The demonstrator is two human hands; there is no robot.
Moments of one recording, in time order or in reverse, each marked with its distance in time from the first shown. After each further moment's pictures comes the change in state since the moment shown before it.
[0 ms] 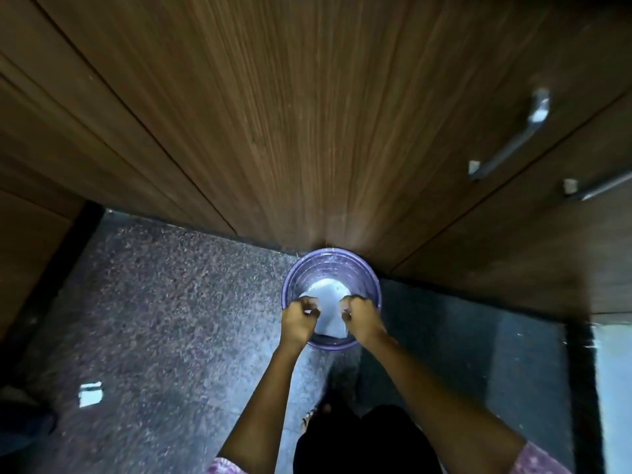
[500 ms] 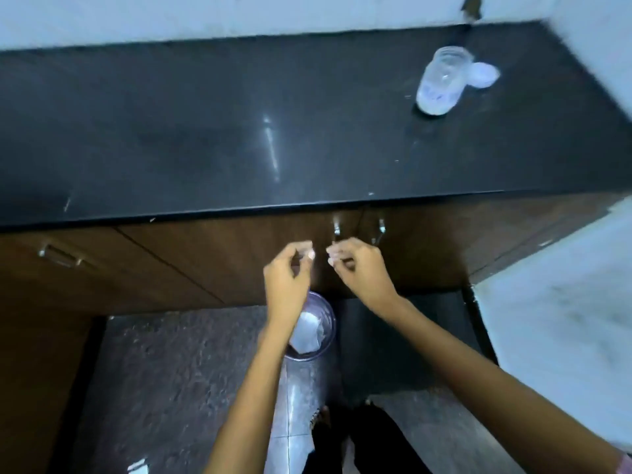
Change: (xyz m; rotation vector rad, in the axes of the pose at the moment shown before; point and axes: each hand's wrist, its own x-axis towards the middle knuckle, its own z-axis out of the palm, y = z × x) left_hand -0.299 0.322 -0.124 0.013 0.111 0.825; right_hand -0.276 -0.109 -0.329 0.456 0.717 -0.282
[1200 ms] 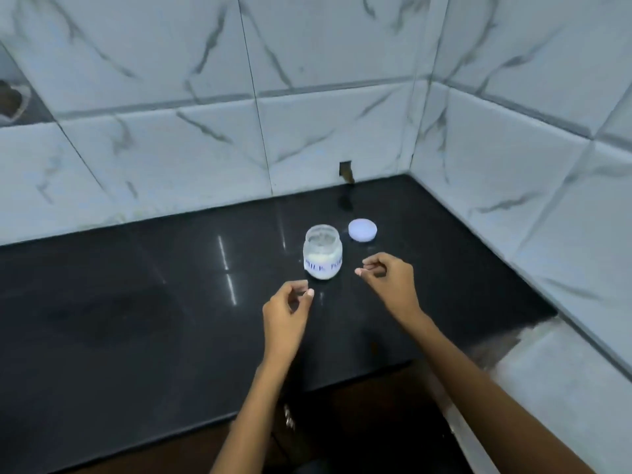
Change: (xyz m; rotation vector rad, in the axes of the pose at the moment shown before) left_hand 0.187 0.178 0.199 -0.137 -0.119 0.147; right_hand 0.199 0.104 -0.287 0.063 0.469 0.144
